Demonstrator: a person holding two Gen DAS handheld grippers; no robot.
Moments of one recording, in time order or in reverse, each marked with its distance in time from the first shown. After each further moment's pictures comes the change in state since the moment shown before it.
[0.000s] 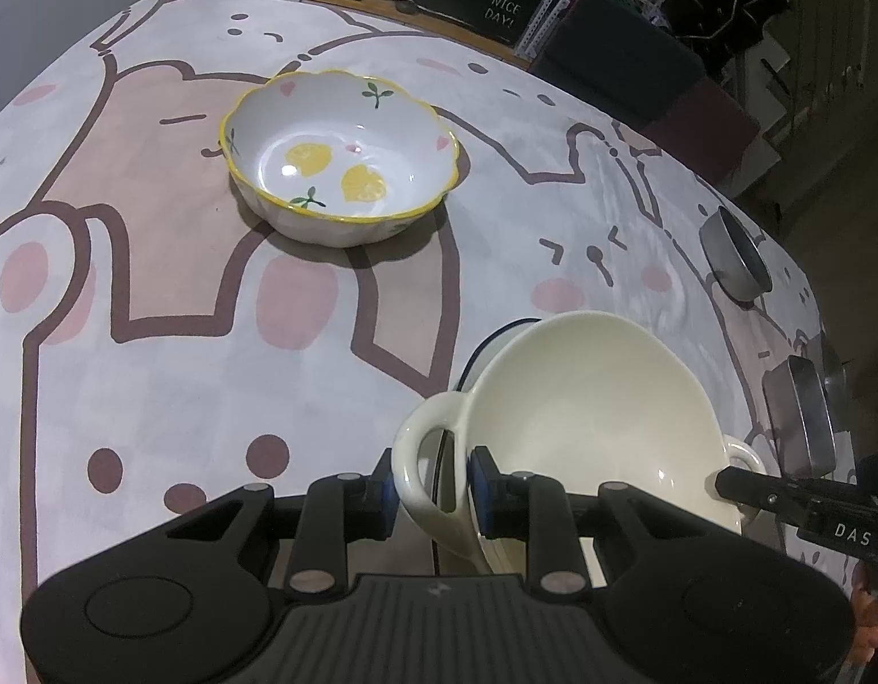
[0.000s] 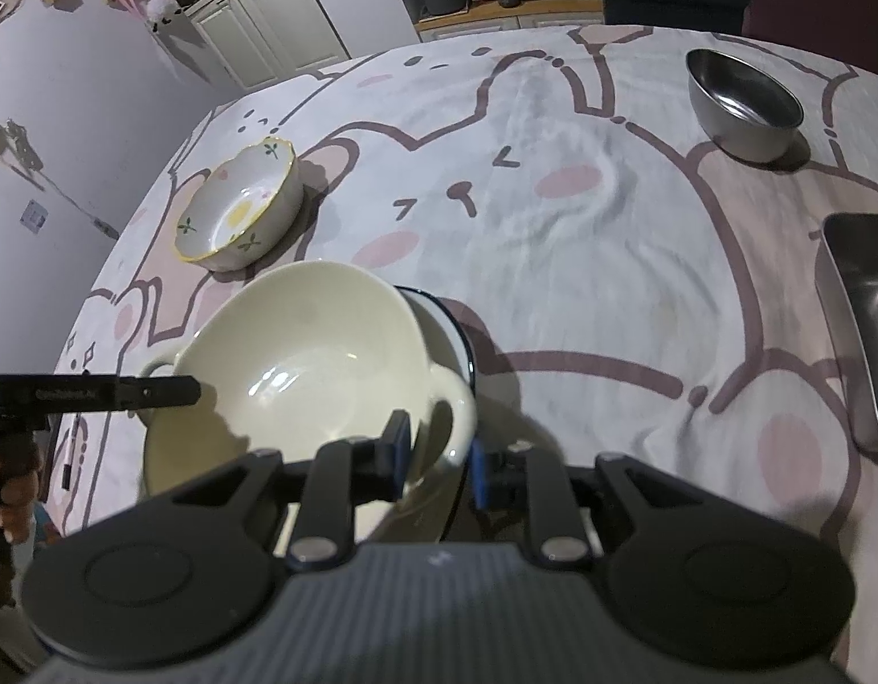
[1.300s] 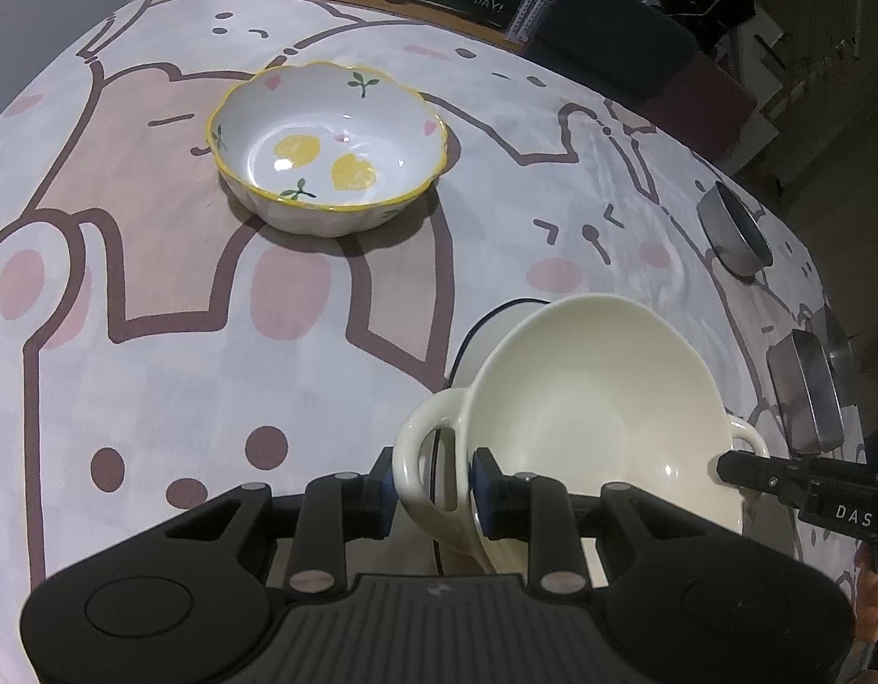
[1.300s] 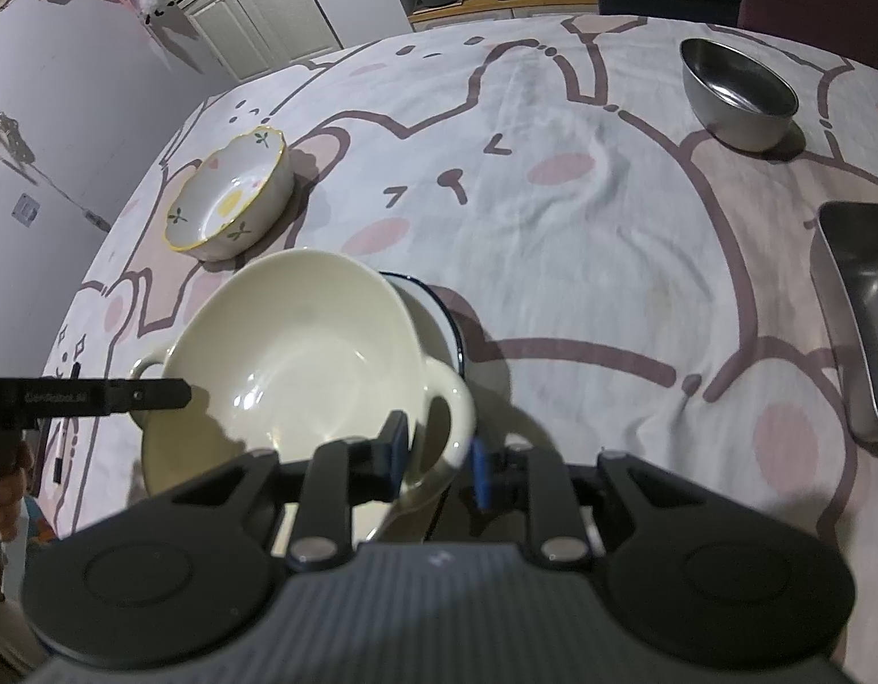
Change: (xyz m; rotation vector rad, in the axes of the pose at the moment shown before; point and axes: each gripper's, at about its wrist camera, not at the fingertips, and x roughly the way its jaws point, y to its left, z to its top) left arm 0.002 -0.005 -0.001 0.044 0.025 0.015; right arm 0.008 0.000 -0.001 0.004 0.007 -0.008
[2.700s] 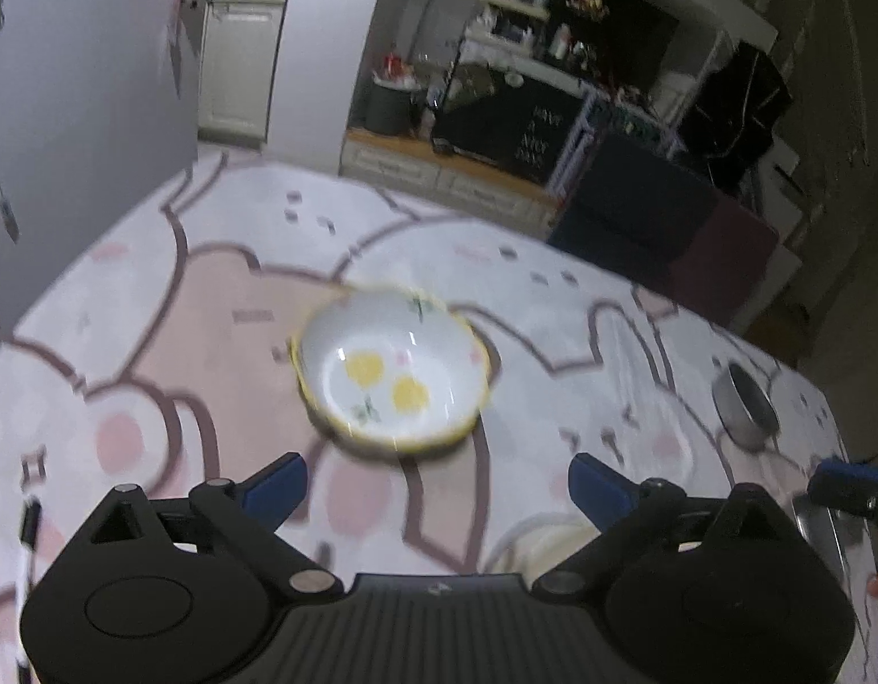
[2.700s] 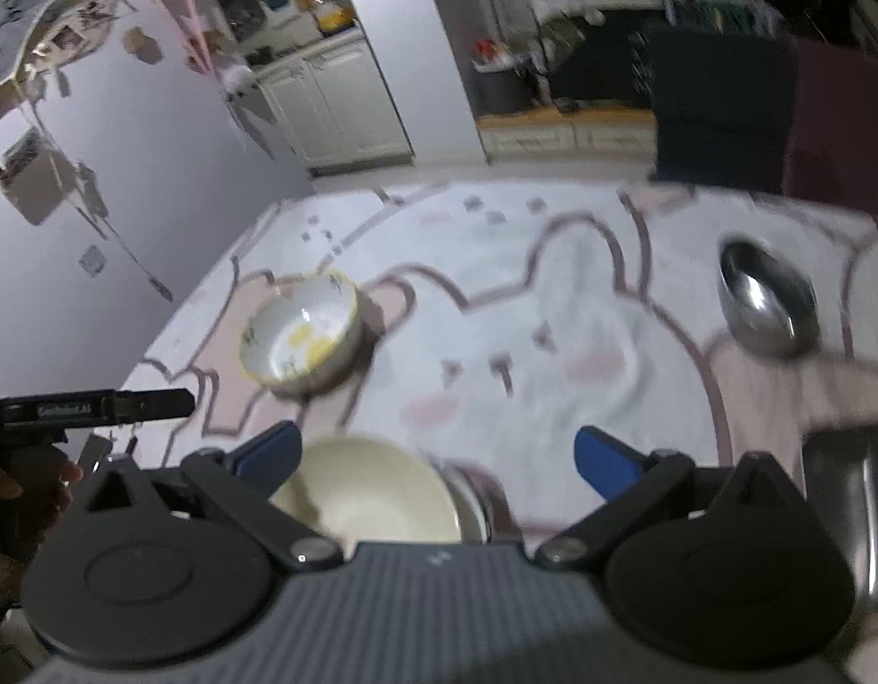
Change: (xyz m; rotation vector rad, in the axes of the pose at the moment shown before) left arm -0.071 0.003 0.049 -0.056 -0.347 0.099; right arm -0.062 0.015 0.067 -0.142 -0.233 0.090
